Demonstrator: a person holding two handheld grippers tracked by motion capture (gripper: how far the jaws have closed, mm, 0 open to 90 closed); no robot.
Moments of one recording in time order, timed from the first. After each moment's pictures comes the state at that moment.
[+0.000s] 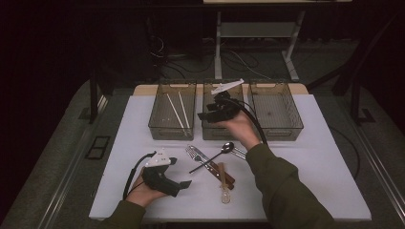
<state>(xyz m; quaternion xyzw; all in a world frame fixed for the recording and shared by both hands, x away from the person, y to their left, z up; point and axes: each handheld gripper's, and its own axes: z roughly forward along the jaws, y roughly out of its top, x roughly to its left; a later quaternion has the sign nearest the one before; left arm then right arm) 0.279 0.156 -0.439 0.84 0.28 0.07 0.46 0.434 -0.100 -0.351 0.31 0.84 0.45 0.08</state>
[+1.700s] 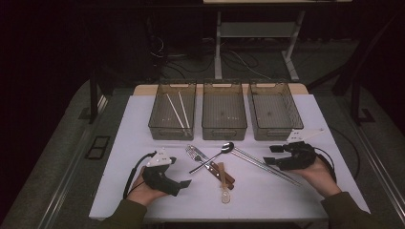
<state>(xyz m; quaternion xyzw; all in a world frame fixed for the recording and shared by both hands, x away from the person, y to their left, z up) 0.280 0.155 -0.440 0.84 0.29 0.08 0.45 0.316 -0.291 -0.414 0.32 0.85 0.42 0.07</state>
